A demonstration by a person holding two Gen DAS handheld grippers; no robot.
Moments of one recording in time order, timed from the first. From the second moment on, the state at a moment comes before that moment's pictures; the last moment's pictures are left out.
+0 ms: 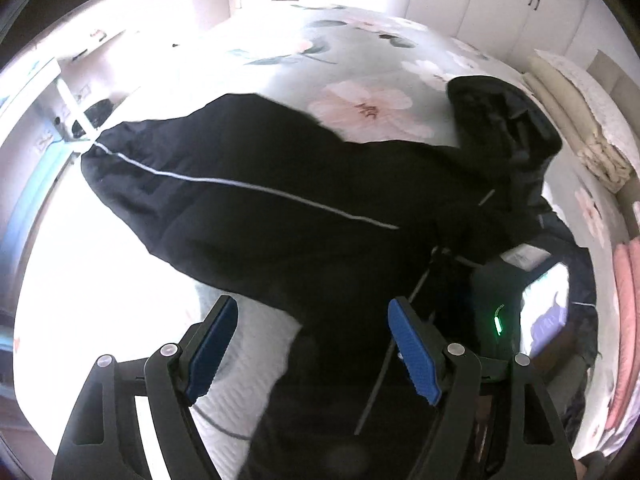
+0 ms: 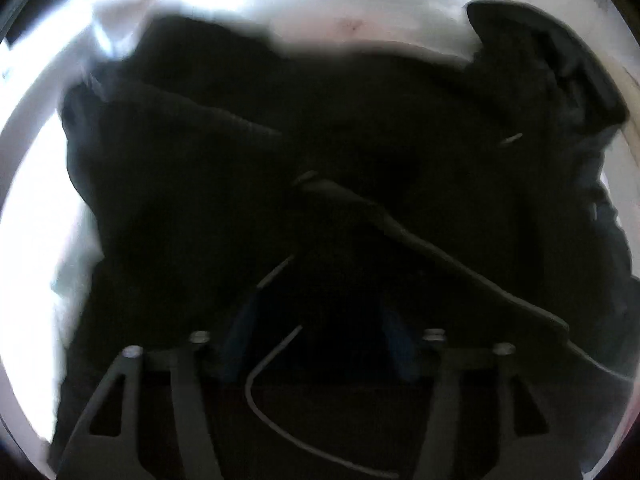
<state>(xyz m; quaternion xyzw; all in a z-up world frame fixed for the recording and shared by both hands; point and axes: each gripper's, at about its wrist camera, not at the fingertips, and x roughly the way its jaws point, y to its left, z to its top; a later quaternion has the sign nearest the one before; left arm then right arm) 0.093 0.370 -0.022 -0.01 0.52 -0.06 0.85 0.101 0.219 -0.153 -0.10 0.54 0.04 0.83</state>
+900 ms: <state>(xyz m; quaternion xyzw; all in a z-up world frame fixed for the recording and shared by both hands) 0.183 0.263 -0.112 -0.10 0.59 -0.27 0.75 0.031 -0.026 -0.140 0.12 0.60 -0.15 0.78</state>
